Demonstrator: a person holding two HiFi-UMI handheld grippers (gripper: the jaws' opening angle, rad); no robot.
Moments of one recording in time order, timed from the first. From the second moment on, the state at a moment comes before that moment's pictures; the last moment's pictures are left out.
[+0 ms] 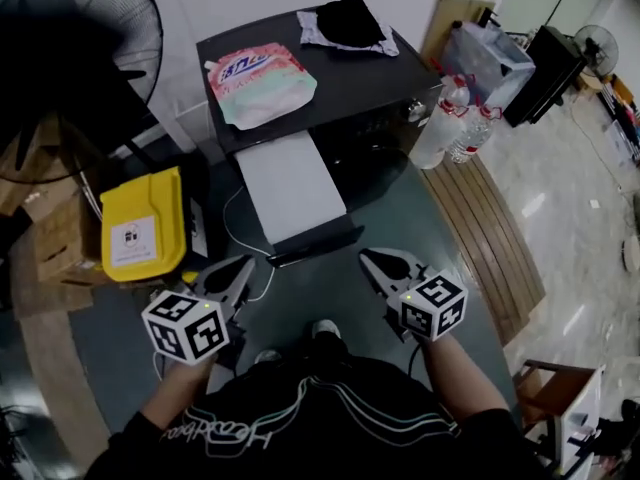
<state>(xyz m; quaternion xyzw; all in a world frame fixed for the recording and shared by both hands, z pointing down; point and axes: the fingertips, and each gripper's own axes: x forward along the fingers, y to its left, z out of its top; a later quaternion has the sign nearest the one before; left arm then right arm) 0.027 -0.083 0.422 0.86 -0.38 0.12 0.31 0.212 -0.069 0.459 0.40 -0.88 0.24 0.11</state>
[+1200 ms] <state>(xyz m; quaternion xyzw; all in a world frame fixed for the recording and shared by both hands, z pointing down) -0.034 -0.088 0.532 0.77 -0.52 0.11 0.35 0.191 -0.112 0.608 0.44 -0.85 0.24 0.18</state>
